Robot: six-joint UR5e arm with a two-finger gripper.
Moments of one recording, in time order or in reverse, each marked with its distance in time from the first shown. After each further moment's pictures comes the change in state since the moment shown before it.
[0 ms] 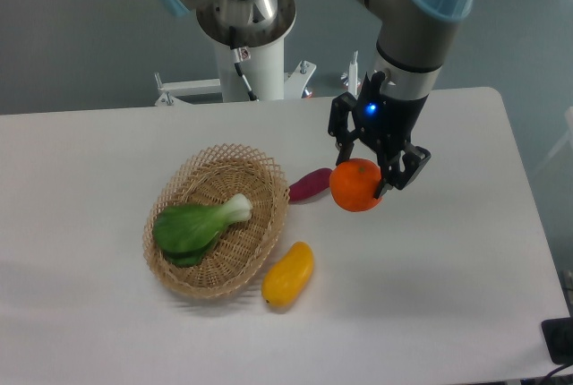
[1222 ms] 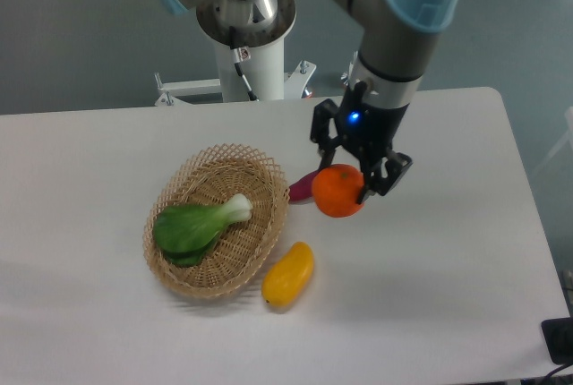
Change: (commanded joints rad) arm -0.133 -0.006 -0.037 0.047 0.000 -0.347
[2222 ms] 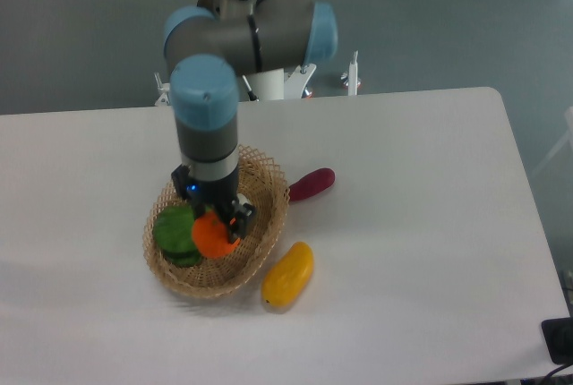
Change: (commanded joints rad) arm -0.324 -0.124 -0.267 0.416 0.209 -0.401
